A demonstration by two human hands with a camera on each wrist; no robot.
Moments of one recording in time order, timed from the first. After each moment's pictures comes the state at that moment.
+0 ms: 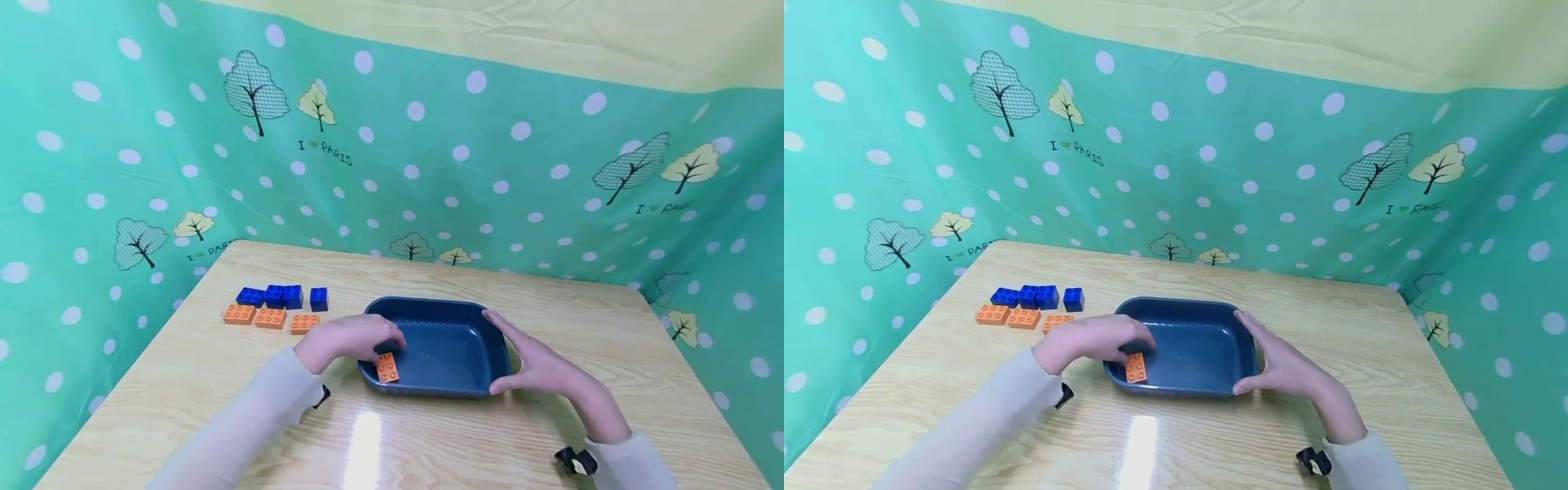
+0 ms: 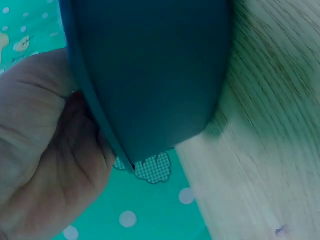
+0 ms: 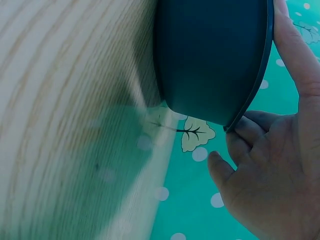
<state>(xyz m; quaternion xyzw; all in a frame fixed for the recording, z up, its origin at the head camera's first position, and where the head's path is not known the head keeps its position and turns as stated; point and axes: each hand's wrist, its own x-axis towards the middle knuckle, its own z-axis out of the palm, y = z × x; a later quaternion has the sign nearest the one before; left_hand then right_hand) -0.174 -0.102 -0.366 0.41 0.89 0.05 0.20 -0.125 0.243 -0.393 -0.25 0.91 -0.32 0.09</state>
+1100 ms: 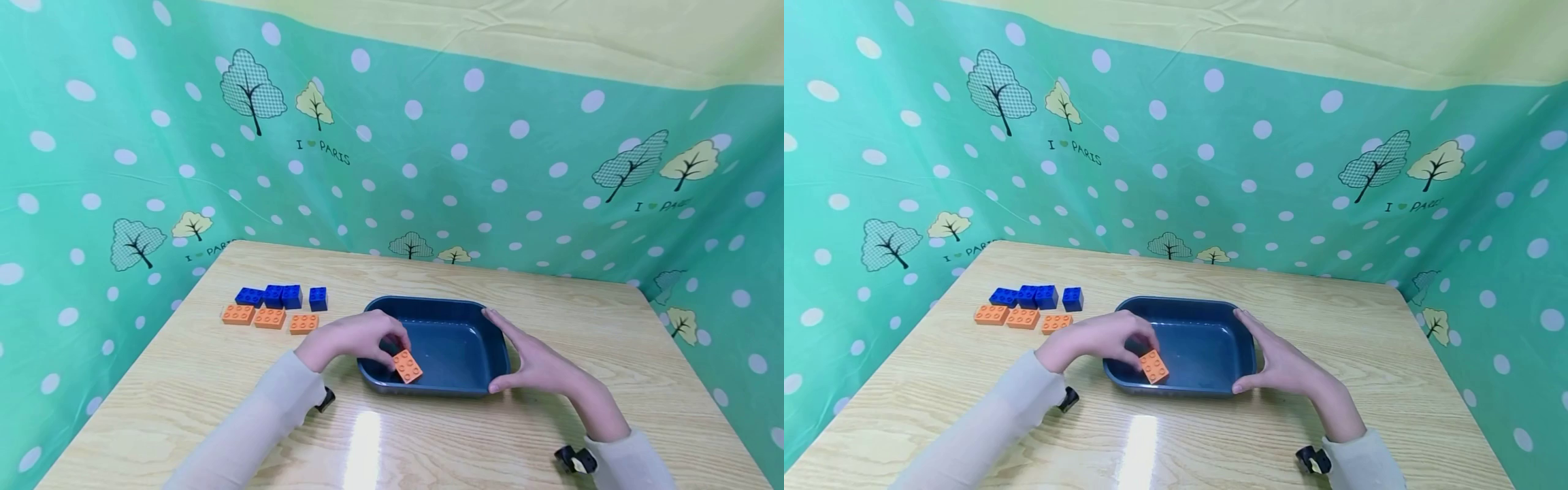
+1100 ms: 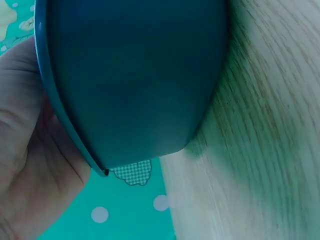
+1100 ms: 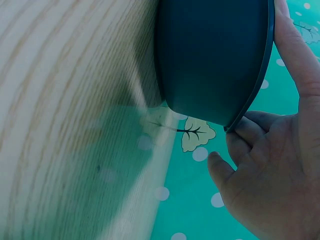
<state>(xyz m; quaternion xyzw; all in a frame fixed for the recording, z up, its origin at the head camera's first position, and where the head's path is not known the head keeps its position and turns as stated) -0.183 -0.102 -0.382 0.42 0.86 0.21 0.21 -0.126 0.243 -0.394 -0.25 0.91 -0.32 0.09</state>
